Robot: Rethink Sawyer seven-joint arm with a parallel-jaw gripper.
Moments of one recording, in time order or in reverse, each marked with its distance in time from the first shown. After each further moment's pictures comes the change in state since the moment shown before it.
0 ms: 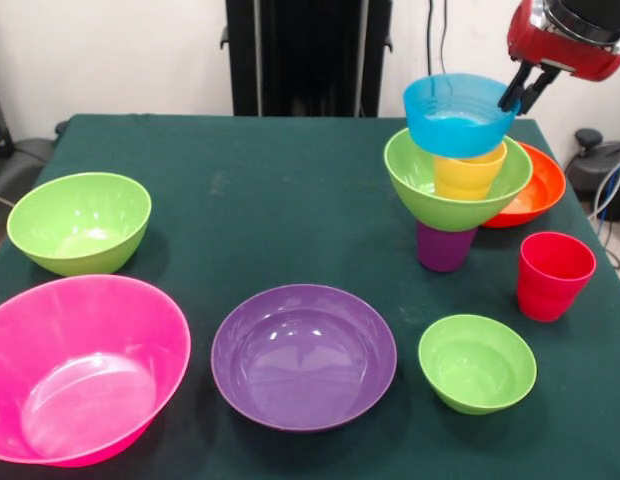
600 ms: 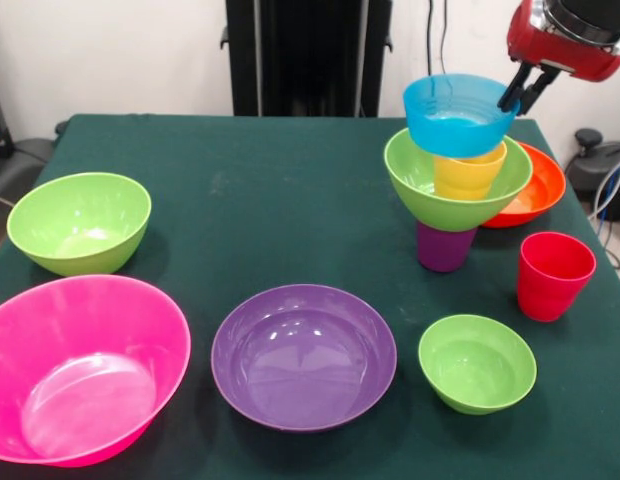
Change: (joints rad) arm 0.000 0.001 0.000 0.000 0.000 0.000 0.000
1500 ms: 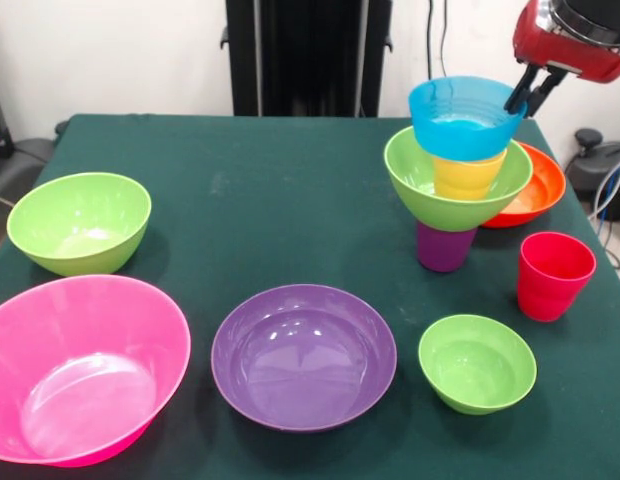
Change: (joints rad) arm 0.000 0.005 0.000 -0.015 0.016 0.000 0.000
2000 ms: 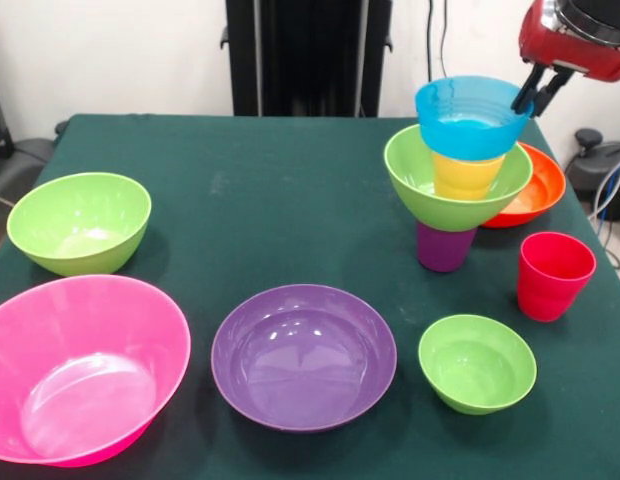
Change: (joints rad) arm 0.000 0.001 0.000 -0.001 0.022 0.000 0.000
